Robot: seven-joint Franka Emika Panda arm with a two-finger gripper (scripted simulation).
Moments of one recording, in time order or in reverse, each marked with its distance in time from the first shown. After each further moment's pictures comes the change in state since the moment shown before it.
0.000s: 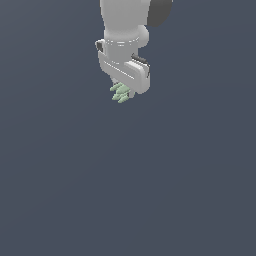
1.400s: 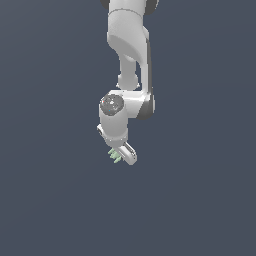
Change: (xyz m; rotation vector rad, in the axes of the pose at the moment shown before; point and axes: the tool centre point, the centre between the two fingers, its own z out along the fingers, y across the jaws) arm 0.094 -0.061 0.255 -0.001 -0.002 -0.001
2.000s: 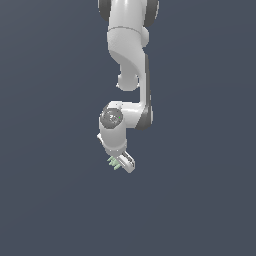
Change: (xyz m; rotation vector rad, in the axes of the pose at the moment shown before) arm 0.015 -0.010 0.037 0.000 0.001 0.000
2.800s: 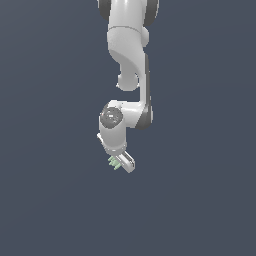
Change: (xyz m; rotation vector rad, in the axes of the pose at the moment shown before) arm 0.000 0.001 -0.002 -0.001 -0.001 0.000
